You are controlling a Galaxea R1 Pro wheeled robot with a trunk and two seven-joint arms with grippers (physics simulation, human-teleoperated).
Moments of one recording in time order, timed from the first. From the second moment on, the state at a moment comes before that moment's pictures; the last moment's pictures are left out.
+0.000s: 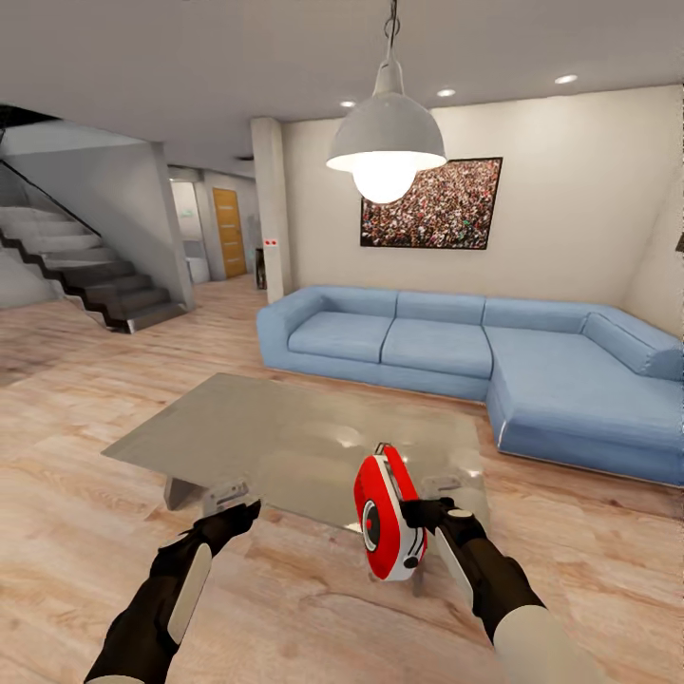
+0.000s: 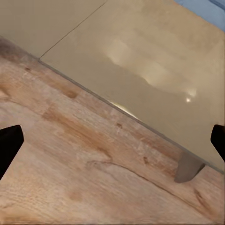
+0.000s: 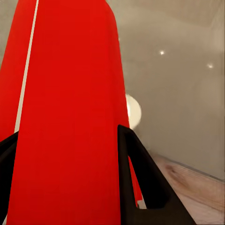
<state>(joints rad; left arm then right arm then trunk) -0.40 -0.07 0.12 -1.07 0.22 0.45 0.05 -0.59 0.06 0.09 -0.76 -0.01 0.39 -0.02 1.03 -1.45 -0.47</state>
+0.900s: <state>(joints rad) -0.40 -0.06 0.12 -1.06 0.22 0.45 0.05 -0.59 0.06 0.09 -0.75 -0.01 0.39 -0.02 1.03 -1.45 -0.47</state>
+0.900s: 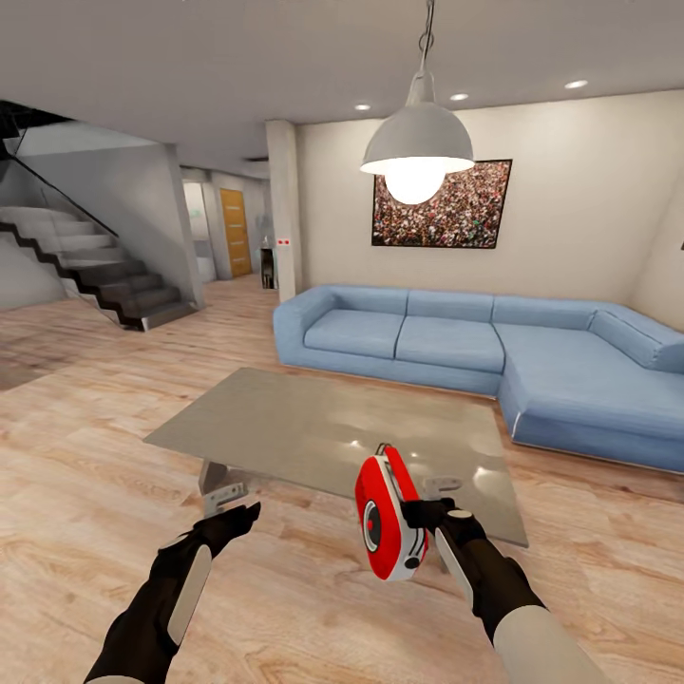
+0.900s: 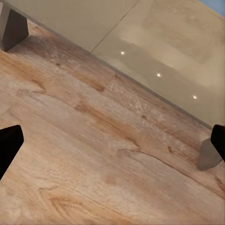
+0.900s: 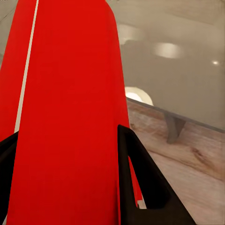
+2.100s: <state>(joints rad) -0.40 -0.07 0.12 -1.05 0.22 0.44 0.05 -0.59 -0.08 -0.15 -0.73 0.01 0.19 0.83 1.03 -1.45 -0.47</state>
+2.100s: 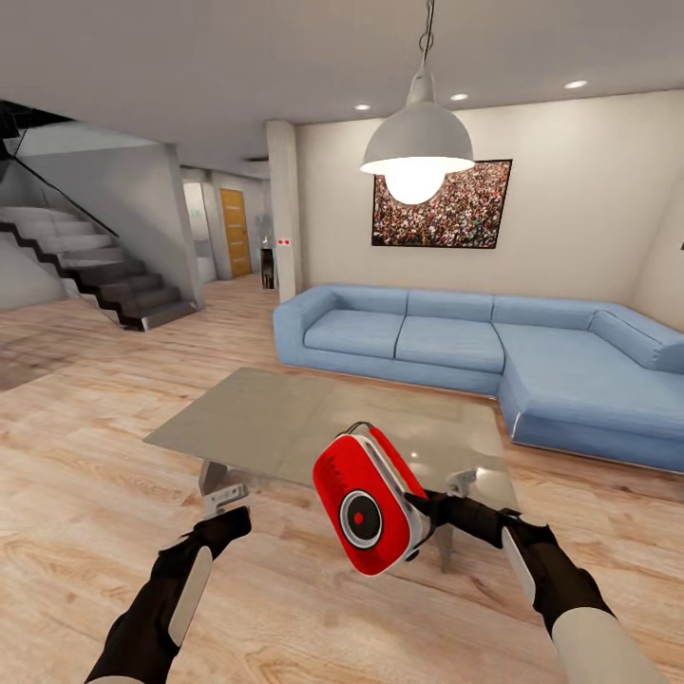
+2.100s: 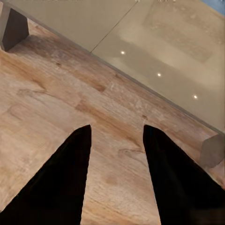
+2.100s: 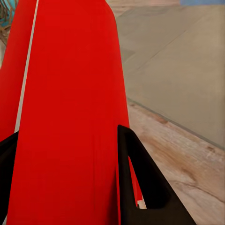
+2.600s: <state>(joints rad) -0.40 -0.06 0.11 -1.05 0.22 0.43 0.05 -0.59 -0.08 -0.16 -0.73 0.01 0.19 0.82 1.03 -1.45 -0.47</state>
